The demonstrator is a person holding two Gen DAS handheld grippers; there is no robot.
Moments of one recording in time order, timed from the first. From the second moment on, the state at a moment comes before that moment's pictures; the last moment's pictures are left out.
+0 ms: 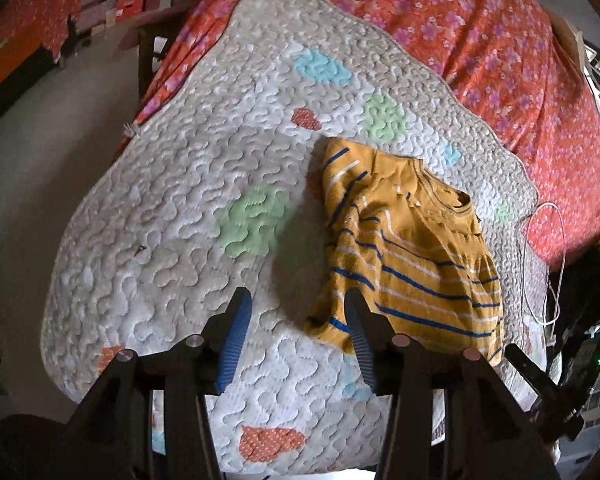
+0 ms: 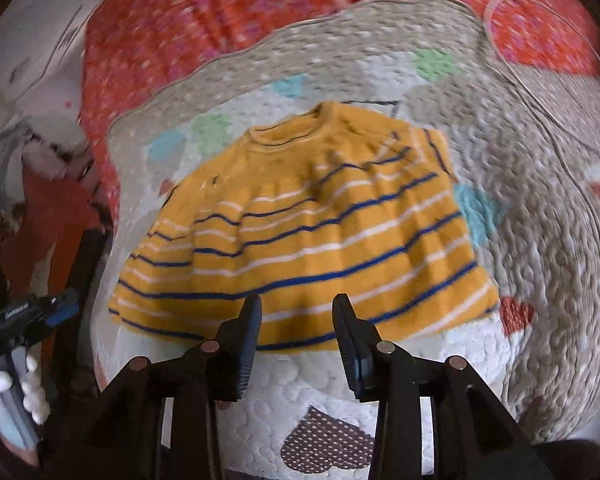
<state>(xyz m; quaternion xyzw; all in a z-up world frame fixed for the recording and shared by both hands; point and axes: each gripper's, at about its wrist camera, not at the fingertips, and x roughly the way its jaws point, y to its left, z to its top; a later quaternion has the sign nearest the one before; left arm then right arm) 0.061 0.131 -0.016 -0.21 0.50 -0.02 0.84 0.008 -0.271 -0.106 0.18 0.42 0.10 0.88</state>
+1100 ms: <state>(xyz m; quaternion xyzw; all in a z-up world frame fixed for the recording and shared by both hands) 0.087 0.081 -0.080 -0.26 0.48 -0.11 0.83 0.251 0.052 -0.141 -0.18 0.63 0.16 0.74</state>
